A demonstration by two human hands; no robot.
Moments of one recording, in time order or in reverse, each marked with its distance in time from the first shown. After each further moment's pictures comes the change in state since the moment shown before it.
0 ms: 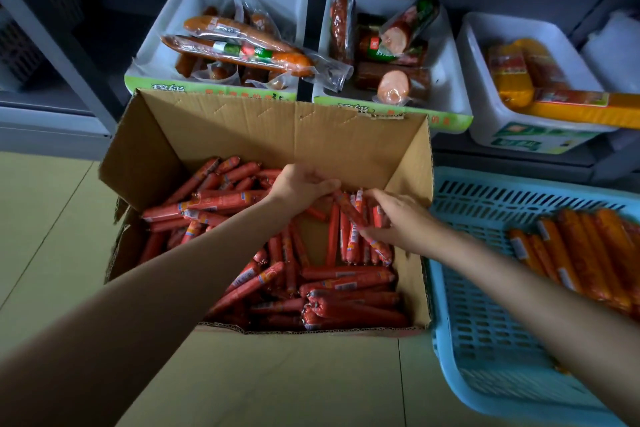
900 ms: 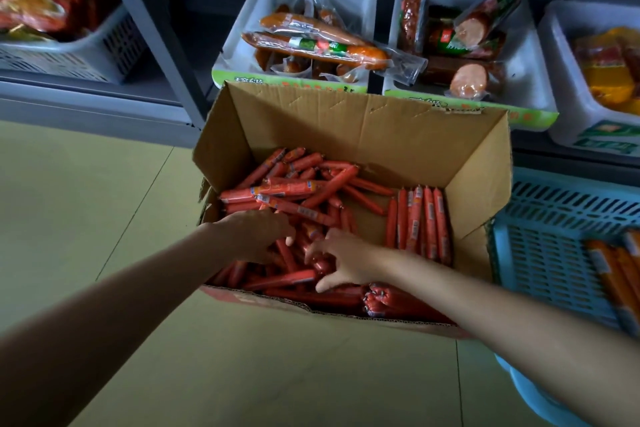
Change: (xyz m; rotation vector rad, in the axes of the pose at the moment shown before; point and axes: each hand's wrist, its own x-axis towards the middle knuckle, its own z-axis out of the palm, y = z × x) left_hand -0.081 -0.039 -0.131 1.501 -0.578 0.159; right_hand 0.034 -0.112 0.082 0.088 -0.398 -0.308
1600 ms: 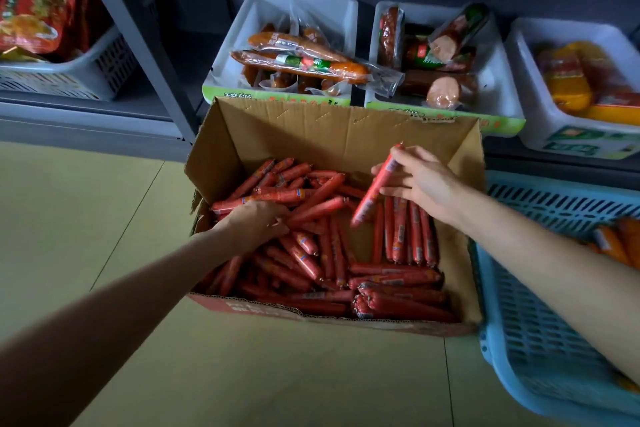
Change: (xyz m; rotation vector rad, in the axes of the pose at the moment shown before) left_hand 0.015 -0.004 -0.004 -0.448 0.402 -0.142; right_hand -0.059 0.030 -0.094 1.342 0.709 0.130
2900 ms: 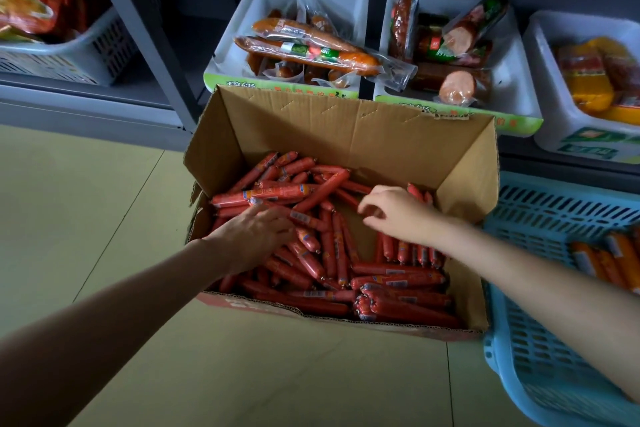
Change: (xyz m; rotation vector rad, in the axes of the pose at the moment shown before) left_hand -0.018 -0.001 0.011 0.662 -0.040 0.385; right_hand 0.019 0.051 0.002 -1.474 -0.244 -0.346
